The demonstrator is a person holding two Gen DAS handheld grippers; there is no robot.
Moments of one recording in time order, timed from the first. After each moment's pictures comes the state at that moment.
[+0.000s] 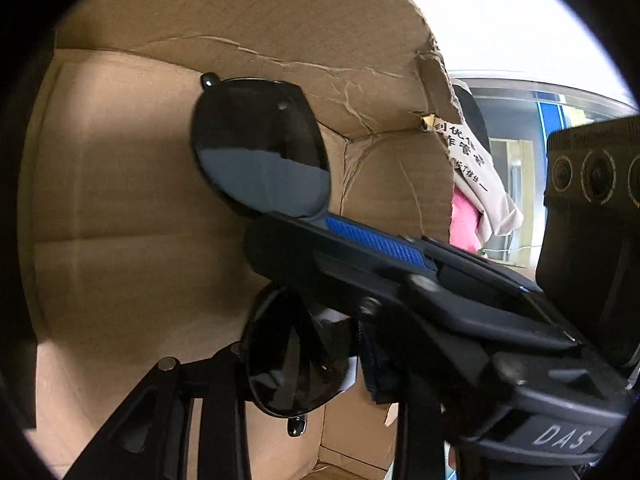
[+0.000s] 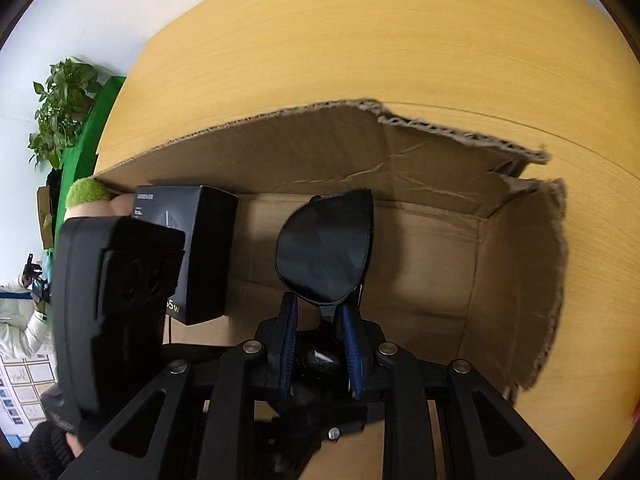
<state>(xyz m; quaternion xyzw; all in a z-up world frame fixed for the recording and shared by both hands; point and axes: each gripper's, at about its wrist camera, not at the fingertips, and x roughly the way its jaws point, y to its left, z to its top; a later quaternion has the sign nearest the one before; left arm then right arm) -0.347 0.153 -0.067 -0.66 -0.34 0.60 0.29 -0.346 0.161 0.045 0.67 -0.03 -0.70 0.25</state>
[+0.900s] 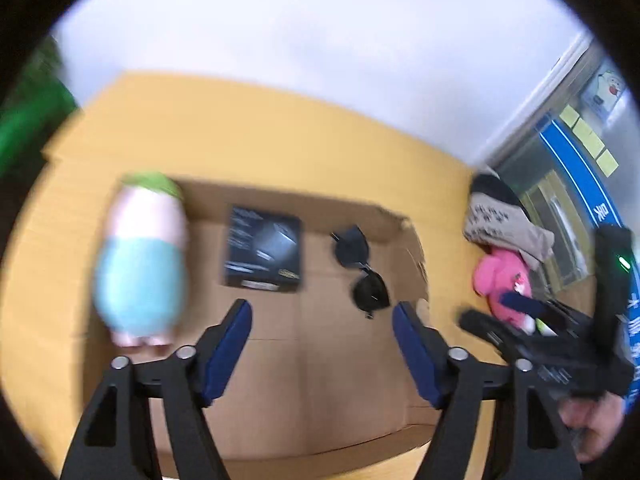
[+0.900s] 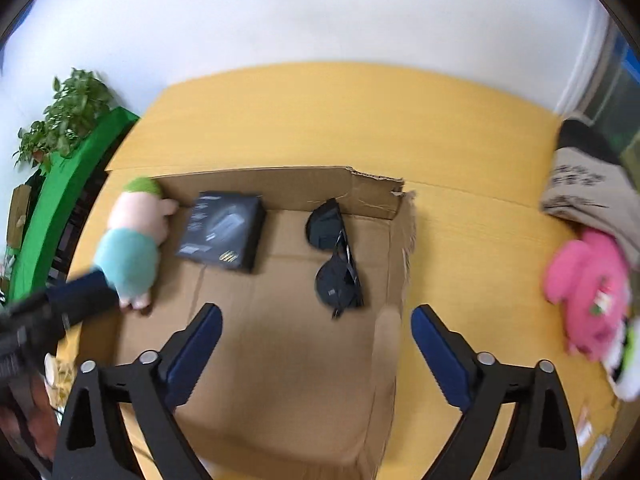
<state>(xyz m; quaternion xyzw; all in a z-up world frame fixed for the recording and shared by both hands) -0.167 0.021 0.192 -0.46 -0.15 0.87 0.06 -0.179 0.184 0.226 0.53 0.04 -0.83 0.17</state>
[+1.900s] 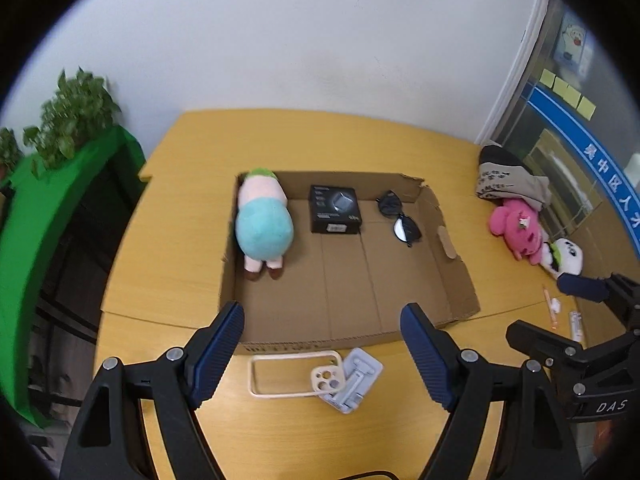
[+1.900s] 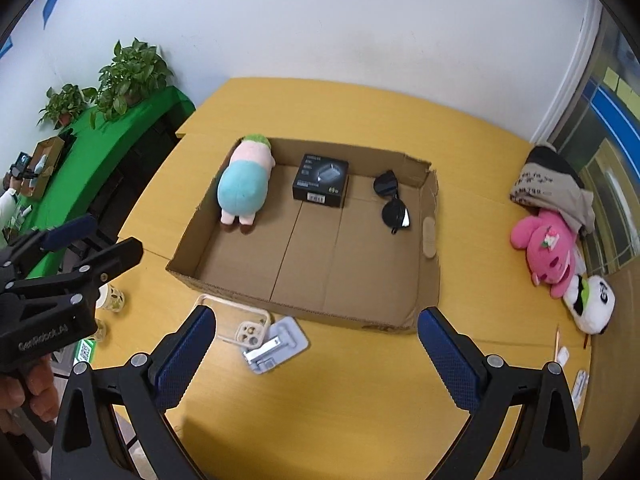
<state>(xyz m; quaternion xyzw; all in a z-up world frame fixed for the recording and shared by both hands) 0.000 -0.025 0.257 -0.47 -0.07 0.88 0.05 0.040 0.104 0.321 0.51 0.10 -0.84 0.17</state>
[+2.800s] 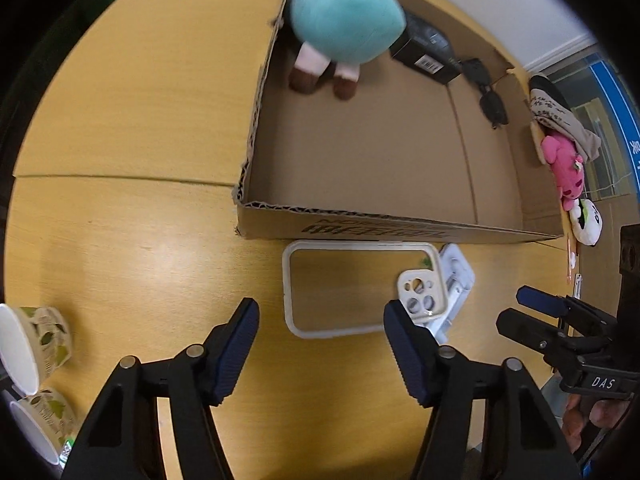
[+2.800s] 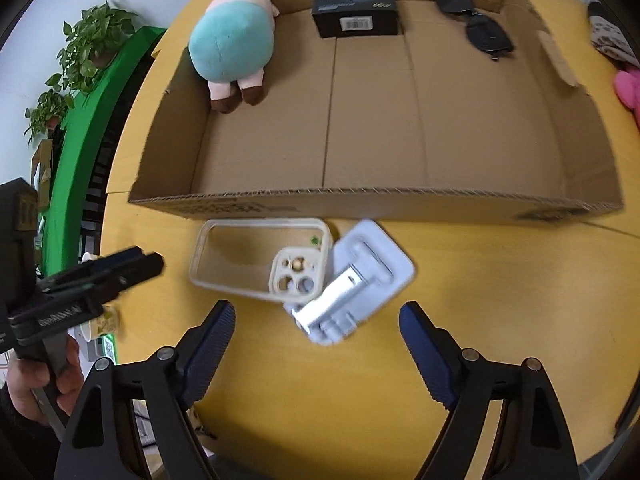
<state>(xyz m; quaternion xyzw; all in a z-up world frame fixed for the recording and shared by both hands) -0.029 -0.111 0.018 -0.66 -0.16 0.73 0.07 0.012 0.055 0.092 0.67 -0.02 -0.71 0.19</state>
